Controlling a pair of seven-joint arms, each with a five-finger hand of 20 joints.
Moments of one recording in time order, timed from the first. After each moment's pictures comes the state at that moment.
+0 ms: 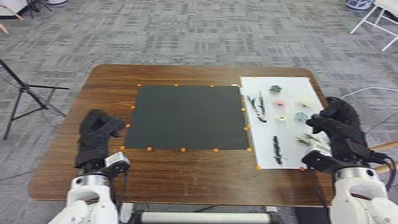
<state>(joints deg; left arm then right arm) 115.4 -49.9 -74.9 -117.4 39.8 36.7 29.3 -122.4 -47.9 89.7 -121.6 -47.4 30.9 -15.0</state>
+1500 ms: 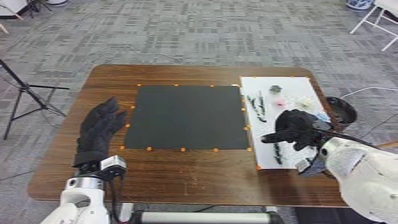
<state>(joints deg) 118.8 -48.5 -78.8 -118.0 37.6 25.5 29.5 -103.1 -22.8 76.0 -128.8 -107.8 -7.3 29.1</state>
